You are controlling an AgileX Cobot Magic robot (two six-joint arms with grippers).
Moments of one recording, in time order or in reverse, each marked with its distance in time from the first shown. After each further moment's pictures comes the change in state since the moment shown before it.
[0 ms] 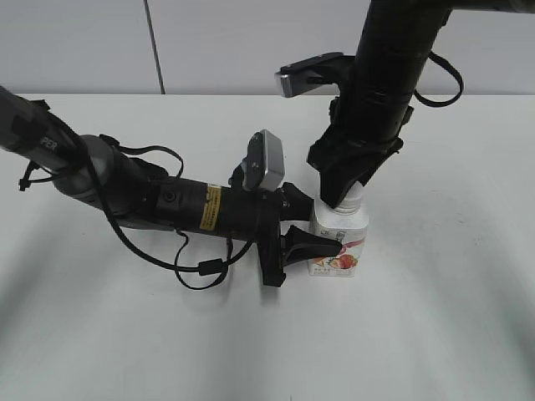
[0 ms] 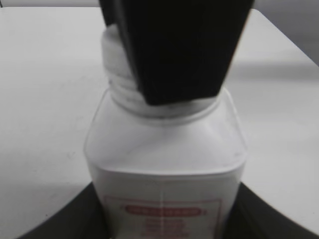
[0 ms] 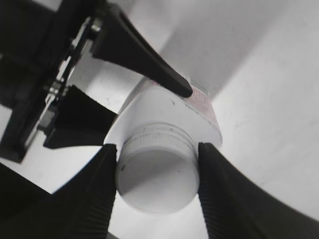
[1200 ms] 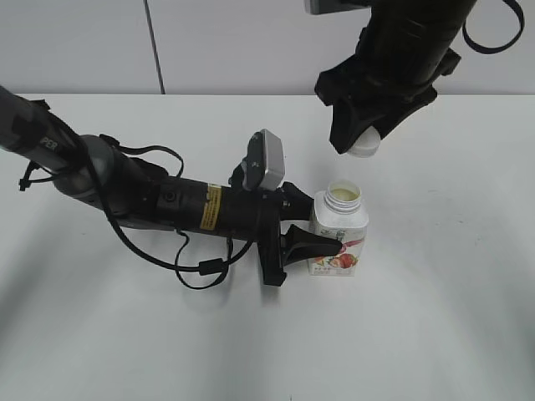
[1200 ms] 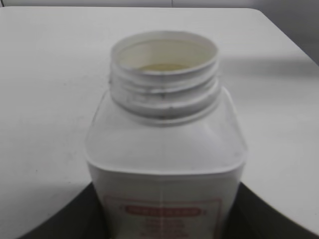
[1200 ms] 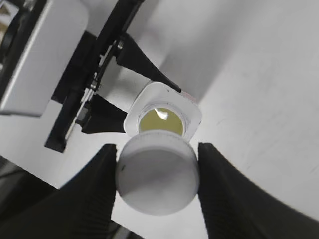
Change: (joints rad) left arm -0.001 0.000 -0.001 -0.005 0.003 -0.004; right arm 0.002 -0.173 -0.008 -0.017 0.003 0.144
